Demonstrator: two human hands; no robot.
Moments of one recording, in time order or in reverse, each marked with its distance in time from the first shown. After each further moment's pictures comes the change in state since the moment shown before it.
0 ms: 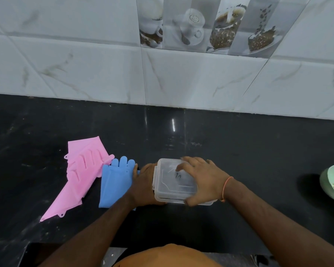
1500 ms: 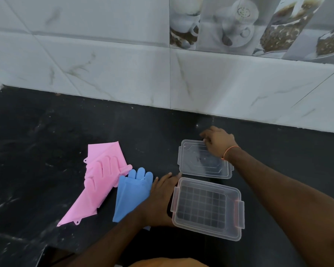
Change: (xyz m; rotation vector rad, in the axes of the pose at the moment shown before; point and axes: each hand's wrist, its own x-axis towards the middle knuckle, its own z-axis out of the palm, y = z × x) left_hand 0.004 -0.001 -0.024 -0.060 -0.147 -0.076; right_hand 0.188 0.090 -0.055 0.073 0.196 0.297
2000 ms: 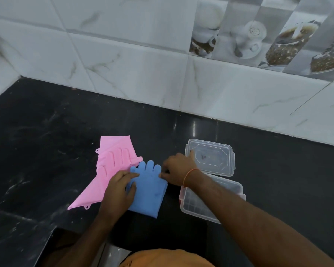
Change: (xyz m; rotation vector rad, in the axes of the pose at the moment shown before) left_hand -0.106 -0.068 -0.028 0.018 0.723 -0.326; right_hand -0.077 -0.170 0.063 -0.282 -0.196 -0.237
